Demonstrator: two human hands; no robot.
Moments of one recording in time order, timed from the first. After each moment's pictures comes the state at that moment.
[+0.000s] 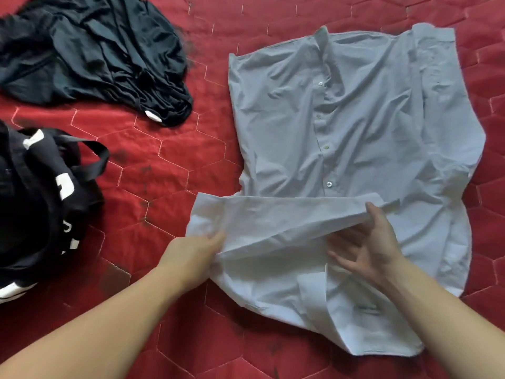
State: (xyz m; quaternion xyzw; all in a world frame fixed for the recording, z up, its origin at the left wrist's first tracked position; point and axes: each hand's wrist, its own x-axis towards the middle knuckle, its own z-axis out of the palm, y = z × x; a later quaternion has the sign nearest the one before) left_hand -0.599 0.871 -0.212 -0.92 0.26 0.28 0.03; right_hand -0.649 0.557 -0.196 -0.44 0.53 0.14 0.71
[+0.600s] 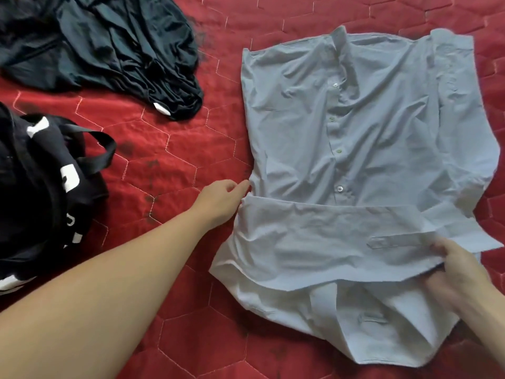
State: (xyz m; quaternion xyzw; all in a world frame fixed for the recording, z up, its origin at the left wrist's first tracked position) left_hand -0.517 0.824 -0.209 -0.90 -0.03 0.29 -0.34; right_hand -0.676 0.472 -0.190 -0.44 0.60 -0.04 0.67
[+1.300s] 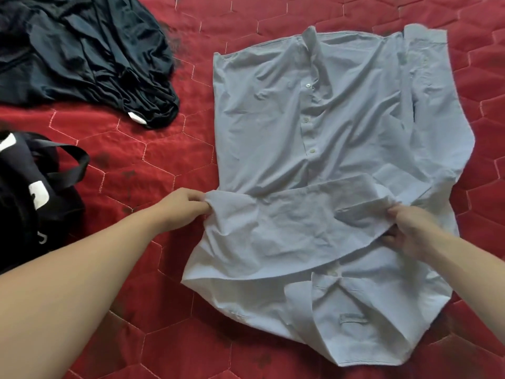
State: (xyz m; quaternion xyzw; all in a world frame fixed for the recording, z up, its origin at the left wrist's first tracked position) left_hand -0.501 0.852 -0.208 -0.86 0.01 0.38 -0.33; right_hand -0.612 0.463 -0.207 -0.55 0.57 0.10 0.60
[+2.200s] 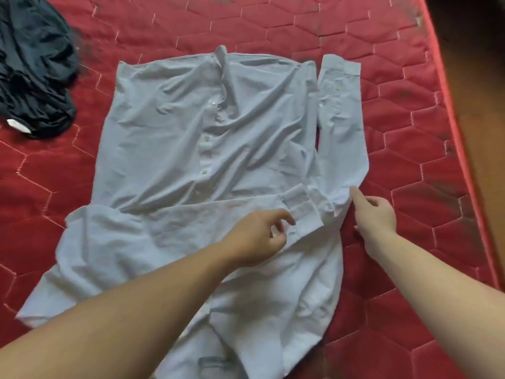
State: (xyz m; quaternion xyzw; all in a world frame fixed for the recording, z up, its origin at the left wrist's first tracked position) left_hand -0.564 0.528 -0.221 -0.83 0.22 0.31 -0.41; right_hand -0.592 0.298 -0.208 -0.73 0.52 -0.03 0.45
